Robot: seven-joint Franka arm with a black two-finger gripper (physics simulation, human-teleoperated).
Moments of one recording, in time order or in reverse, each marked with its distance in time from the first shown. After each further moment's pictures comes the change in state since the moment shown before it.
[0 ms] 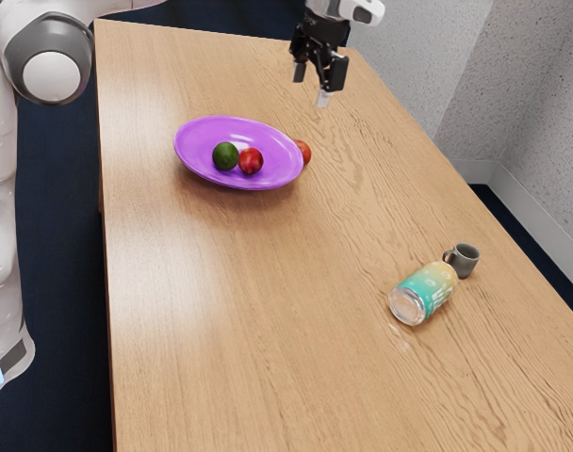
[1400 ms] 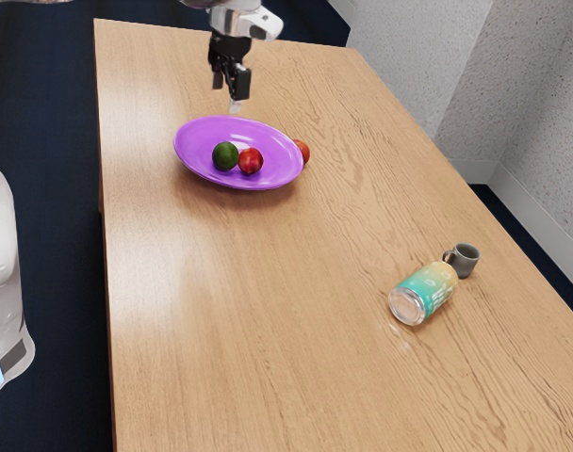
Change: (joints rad) arm 0.026 -0.401 0.208 -0.686 0.108 0.357 0.225
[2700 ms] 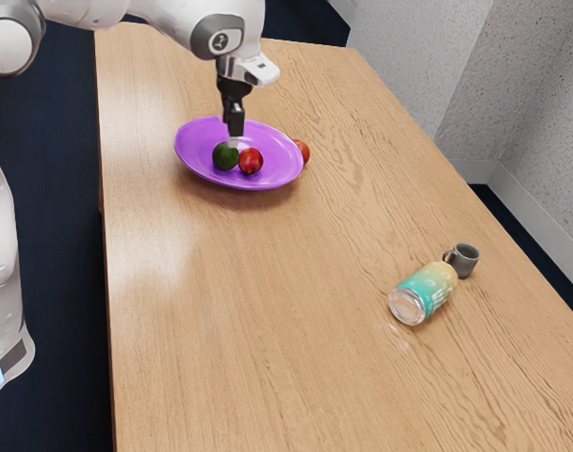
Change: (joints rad) arm 0.002 0.166 0.092 -0.115 -0.058 0.285 0.346
